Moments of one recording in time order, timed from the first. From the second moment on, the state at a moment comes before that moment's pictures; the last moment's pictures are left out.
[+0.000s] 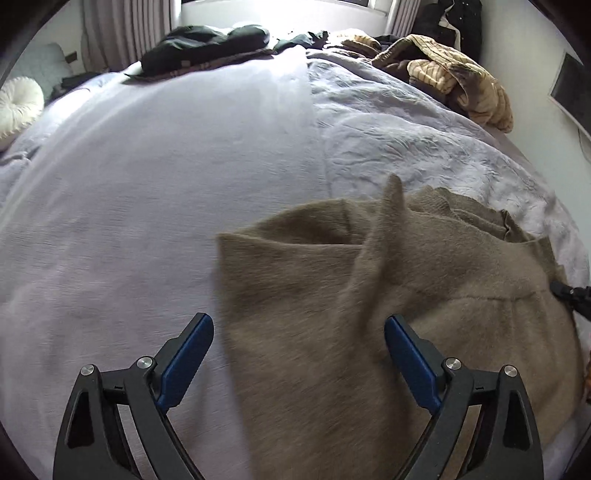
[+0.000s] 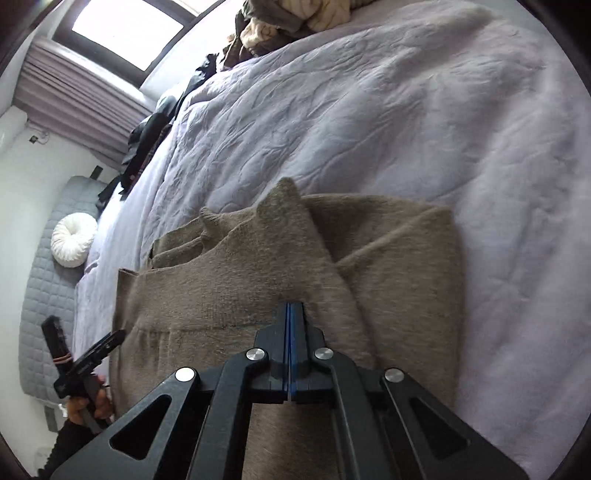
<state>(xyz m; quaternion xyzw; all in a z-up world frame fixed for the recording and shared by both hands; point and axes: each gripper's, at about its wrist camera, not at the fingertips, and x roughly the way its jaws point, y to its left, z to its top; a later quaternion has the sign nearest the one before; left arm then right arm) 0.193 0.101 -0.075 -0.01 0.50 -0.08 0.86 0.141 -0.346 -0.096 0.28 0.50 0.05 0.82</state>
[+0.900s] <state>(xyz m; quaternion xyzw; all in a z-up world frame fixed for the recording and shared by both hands) 0.079 0.120 -0.081 -0.08 0.56 -0.16 0.81 -0.067 -0.340 -0.120 0.53 0.42 0.02 0.74</state>
